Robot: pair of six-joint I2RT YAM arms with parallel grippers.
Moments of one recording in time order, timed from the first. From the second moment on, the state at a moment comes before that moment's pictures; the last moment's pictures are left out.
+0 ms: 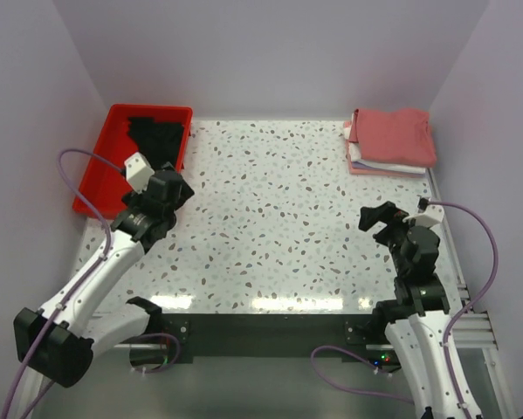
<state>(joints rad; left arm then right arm) -0.44 1.00 0.86 -0.56 -0.68 -0.88 0.07 0.37 0.44 -0.29 0.12 0.54</state>
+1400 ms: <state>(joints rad) 0.10 1.93 1.51 -0.42 -0.19 -0.67 0.07 0.44 0.44 -0.27 -0.11 0.54</state>
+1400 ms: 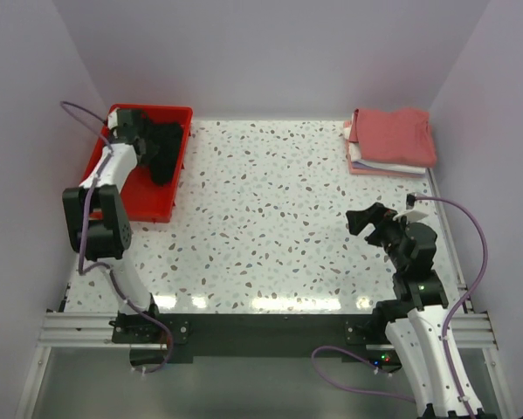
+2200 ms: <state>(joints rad) -0.54 1.28 1.48 -0.14 0.29 -0.45 0.07 0.42 0.43 -0.26 -0.10 0.53</state>
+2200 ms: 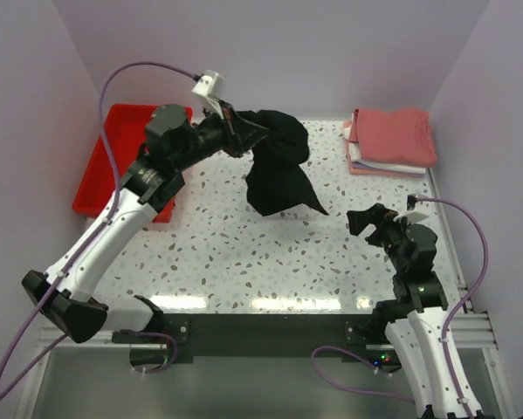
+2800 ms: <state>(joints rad) -0.62 1.29 1.05 -0.15 0.07 -0.50 0.07 0.44 0.42 -0.25 -0.10 0.53</state>
